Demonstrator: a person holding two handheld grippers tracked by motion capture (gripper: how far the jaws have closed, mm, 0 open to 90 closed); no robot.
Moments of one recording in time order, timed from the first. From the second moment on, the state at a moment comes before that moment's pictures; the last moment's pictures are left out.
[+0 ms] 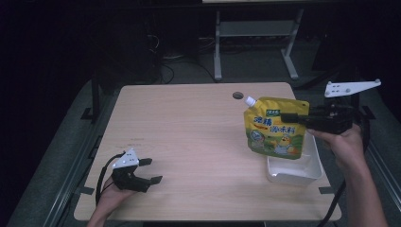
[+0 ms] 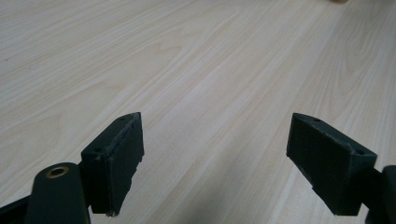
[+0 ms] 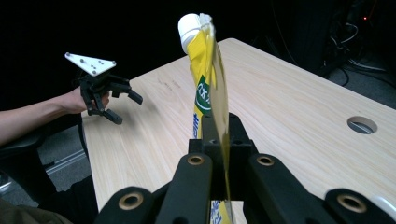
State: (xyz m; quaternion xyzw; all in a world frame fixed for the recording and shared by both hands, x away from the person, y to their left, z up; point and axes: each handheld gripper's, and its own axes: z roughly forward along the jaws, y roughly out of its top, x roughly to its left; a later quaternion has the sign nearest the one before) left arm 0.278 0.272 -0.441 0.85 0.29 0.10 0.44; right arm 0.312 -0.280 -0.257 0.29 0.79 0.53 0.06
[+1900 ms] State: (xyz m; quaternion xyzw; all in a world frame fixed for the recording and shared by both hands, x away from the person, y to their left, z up) left arm 0.281 0.276 -0.443 0.84 0.29 0.09 0.44; right arm 0.304 -0.351 -0.342 0.39 0.75 0.53 0.06
